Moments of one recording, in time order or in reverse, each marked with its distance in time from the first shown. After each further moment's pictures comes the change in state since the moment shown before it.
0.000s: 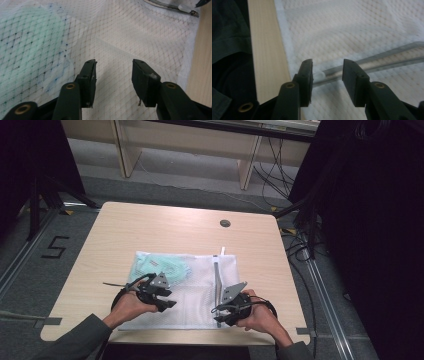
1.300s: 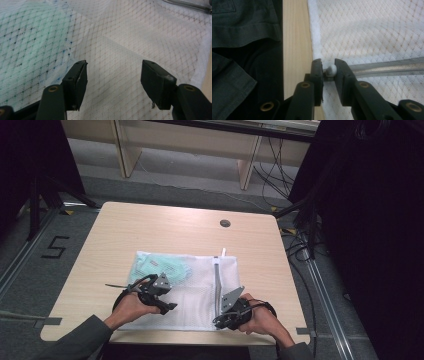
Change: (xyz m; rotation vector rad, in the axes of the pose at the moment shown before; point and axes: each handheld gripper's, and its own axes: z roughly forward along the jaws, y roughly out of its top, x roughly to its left) left arm -0.003 -0.001 0.008 -0.017 0.050 -0.043; right arm 0.008 -0.004 0.001 0.052 0.137 -0.085
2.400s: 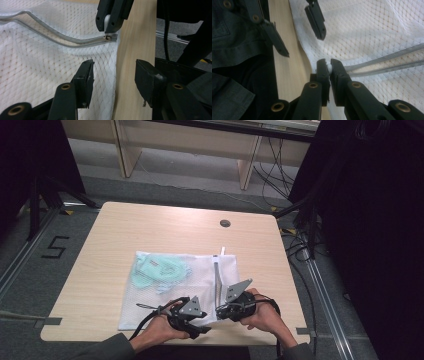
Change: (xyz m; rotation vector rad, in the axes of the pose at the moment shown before) left arm -0.092 0.029 0.042 -0.189 -0.222 0.086; right arm -0.004 0.005 -0.022 -0.077 -0.076 0.103
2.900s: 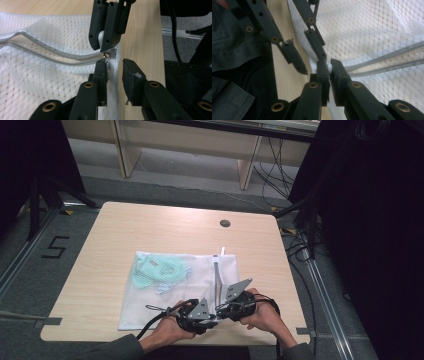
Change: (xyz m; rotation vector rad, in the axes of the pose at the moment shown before) left arm -0.003 0.007 0.018 -0.016 0.034 0.125; right arm -0.001 0.000 0.002 -0.005 0.003 0.016
